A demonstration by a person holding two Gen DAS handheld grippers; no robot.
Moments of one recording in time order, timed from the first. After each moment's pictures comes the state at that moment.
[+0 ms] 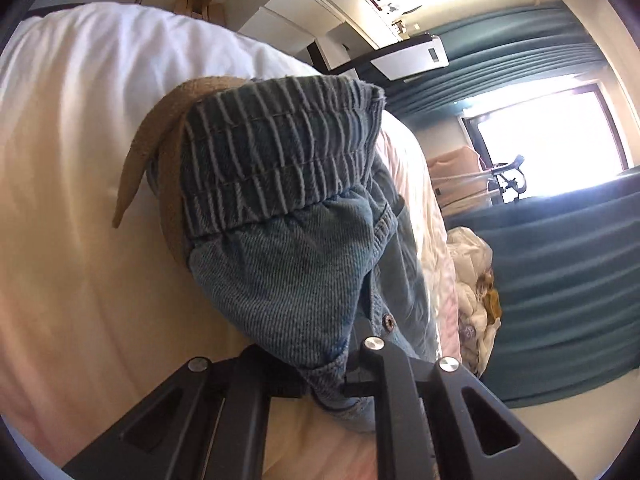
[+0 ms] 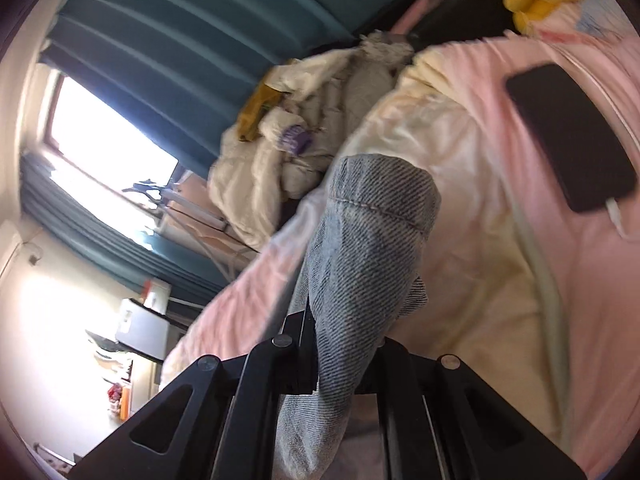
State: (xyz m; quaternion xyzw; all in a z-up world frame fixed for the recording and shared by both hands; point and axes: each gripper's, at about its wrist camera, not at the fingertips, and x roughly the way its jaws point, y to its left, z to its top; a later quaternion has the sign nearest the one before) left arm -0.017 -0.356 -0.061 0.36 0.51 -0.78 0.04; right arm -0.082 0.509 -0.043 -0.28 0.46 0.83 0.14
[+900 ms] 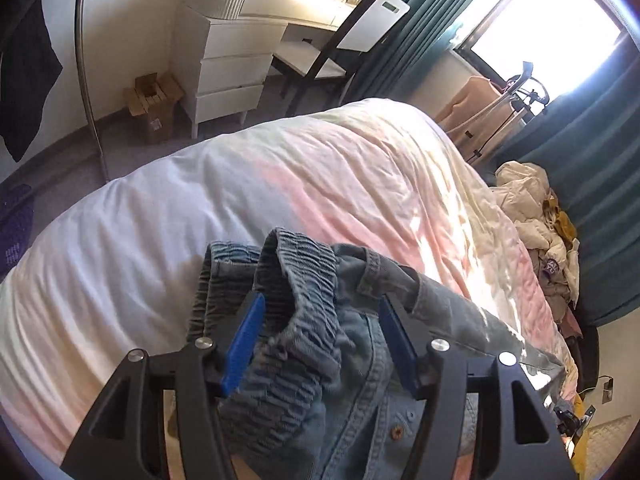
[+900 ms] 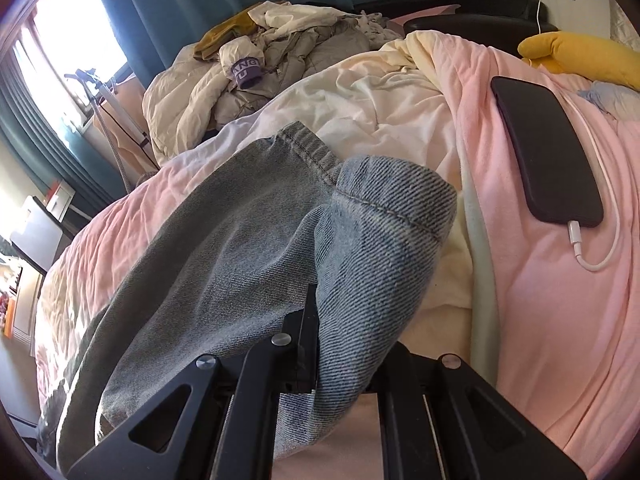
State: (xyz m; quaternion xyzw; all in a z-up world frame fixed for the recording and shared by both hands) left arm -0.132 -0.427 -0.022 0.46 0.27 -0.84 0.07; right arm -0.095 0.485 -0.076 -0.41 0.27 0.84 0.21
